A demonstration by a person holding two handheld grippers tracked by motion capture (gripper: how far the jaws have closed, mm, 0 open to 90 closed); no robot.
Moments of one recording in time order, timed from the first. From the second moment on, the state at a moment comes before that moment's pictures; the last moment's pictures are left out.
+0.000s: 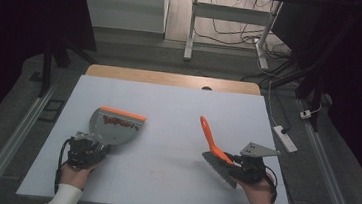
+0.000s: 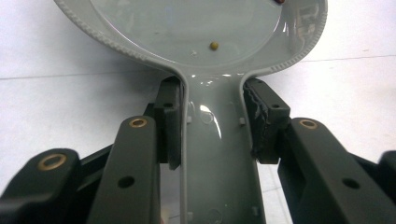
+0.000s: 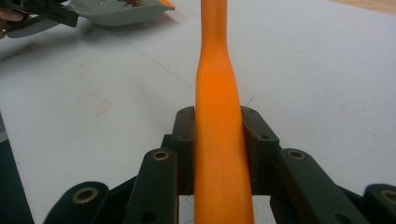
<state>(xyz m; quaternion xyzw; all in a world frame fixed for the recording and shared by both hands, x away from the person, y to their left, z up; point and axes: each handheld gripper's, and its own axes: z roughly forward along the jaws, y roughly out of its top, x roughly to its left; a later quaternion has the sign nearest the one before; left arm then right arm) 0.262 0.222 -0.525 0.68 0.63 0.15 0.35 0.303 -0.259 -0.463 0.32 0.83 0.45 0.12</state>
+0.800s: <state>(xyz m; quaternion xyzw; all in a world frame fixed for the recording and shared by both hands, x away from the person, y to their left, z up) 0.266 0.219 -0.532 0.65 0.66 0.15 0.34 0.322 -0.262 -0.485 0.36 0.83 0.41 0.11</state>
